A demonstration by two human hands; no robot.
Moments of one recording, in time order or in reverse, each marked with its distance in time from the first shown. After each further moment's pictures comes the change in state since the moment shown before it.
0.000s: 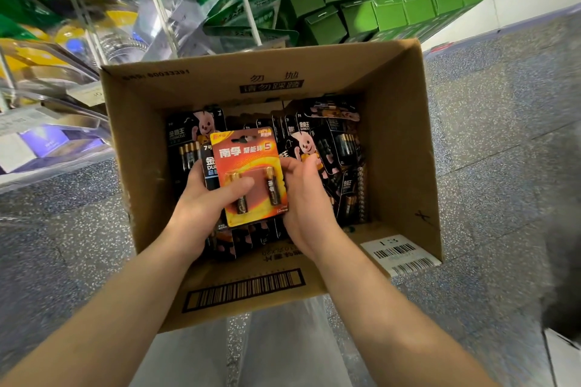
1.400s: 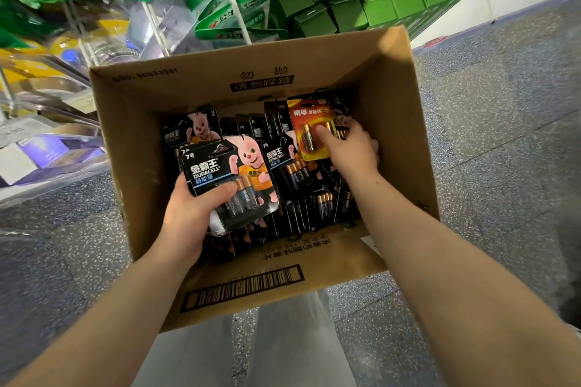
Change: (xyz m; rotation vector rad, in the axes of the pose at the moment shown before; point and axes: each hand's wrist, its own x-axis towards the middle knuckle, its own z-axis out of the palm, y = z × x) left_hand -0.008 -0.012 -0.005 -0.163 -0.017 0.101; right_hand 0.069 -0.039 -0.088 -0.942 0.562 -0.088
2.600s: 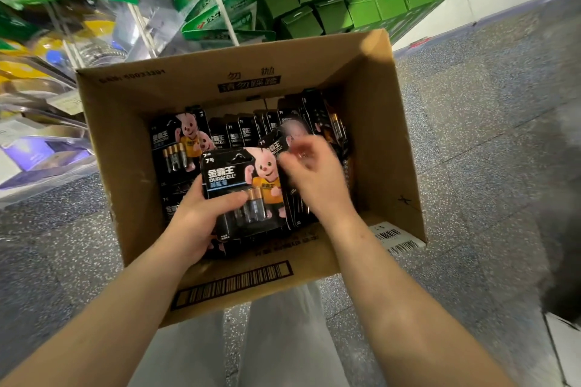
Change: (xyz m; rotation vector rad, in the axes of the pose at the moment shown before) left_hand 0.000 -0.007 0.012 0.050 -0.153 -0.146; right_hand -0.084 -0.010 0.004 0.540 -0.168 -0.264
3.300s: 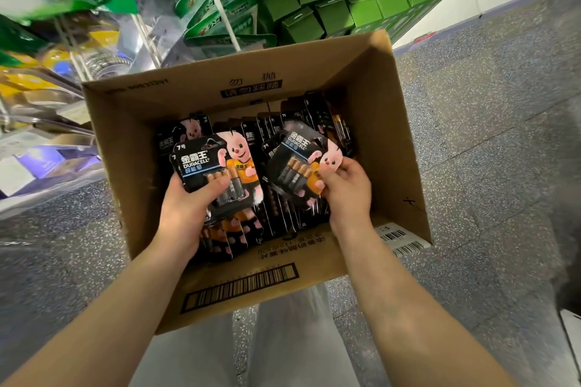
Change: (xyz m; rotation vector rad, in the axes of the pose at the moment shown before) left_hand -0.001 0.018 -0.004 0.006 0.247 0.158; right_hand -0.001 0.026 -0.011 0.464 0.300 0.282
